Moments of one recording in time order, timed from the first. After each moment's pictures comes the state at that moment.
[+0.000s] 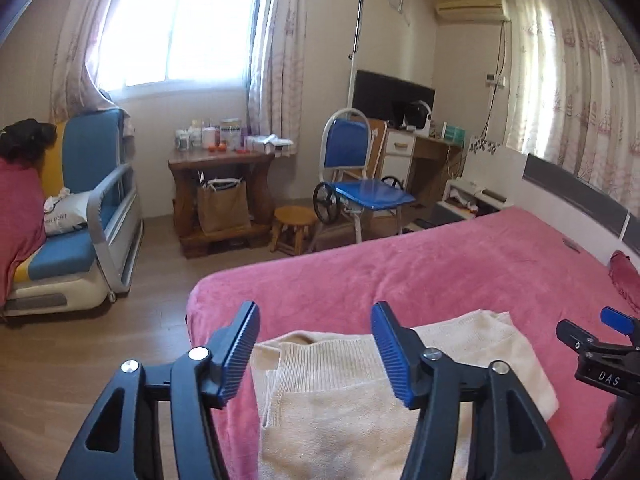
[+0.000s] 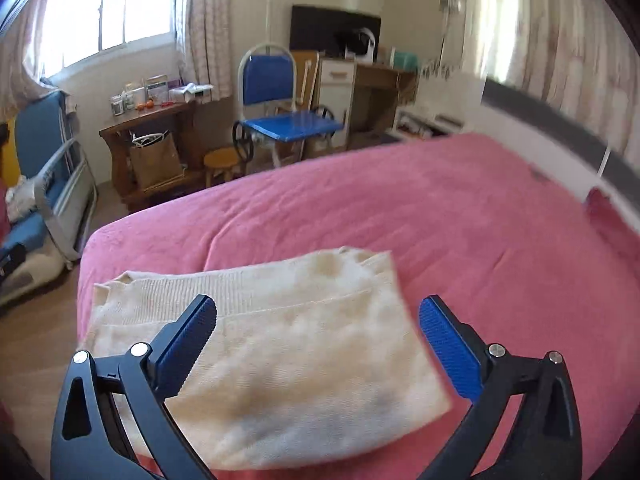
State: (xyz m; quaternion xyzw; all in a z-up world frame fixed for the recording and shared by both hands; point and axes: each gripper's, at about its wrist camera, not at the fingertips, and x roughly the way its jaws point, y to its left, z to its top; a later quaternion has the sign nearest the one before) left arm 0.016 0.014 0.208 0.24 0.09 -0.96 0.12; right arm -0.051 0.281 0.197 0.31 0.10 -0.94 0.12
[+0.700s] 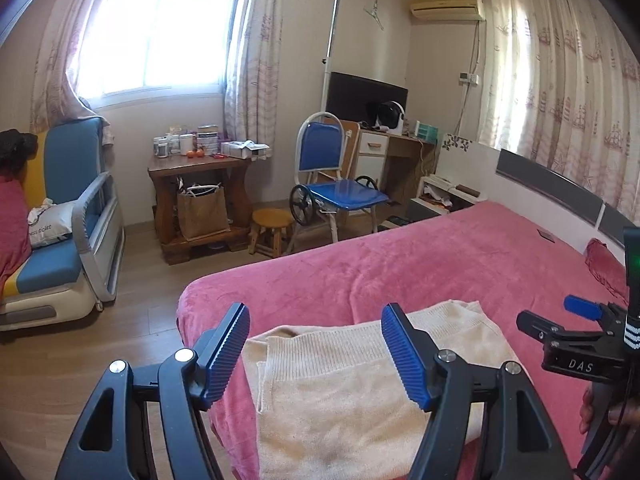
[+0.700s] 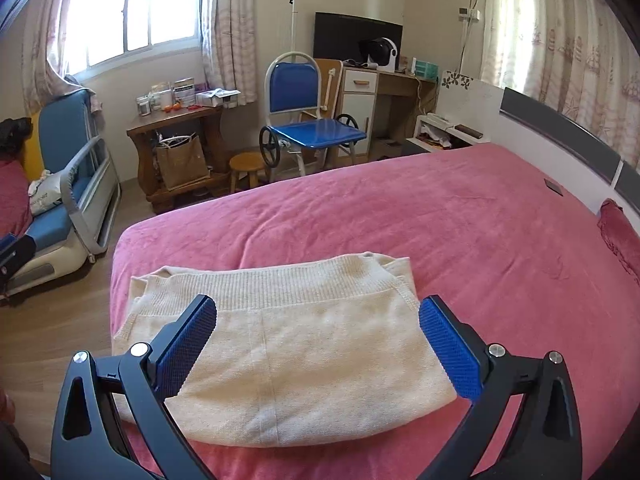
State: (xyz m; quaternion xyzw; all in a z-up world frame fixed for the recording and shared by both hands) left arm 0.047 0.023 0.224 0.25 0.08 -0.96 0.08; right arm -0.019 0.275 0.220 0.32 0.09 -0.93 0.16
